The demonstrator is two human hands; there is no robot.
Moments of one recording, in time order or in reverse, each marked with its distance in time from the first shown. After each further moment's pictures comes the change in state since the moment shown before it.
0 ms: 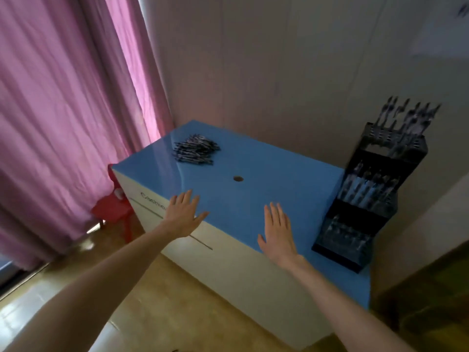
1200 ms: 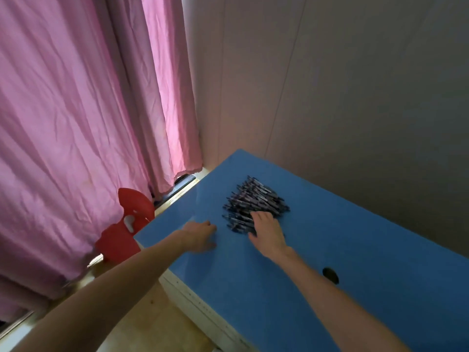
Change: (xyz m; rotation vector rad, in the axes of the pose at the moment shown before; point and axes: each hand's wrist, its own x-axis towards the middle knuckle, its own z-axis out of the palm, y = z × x) left_hand 0.345 -0.301 0.035 -0.087 -0.350 0.215; right_hand 0.471 -0.216 0.087 -0.015 -0.135 -0.131
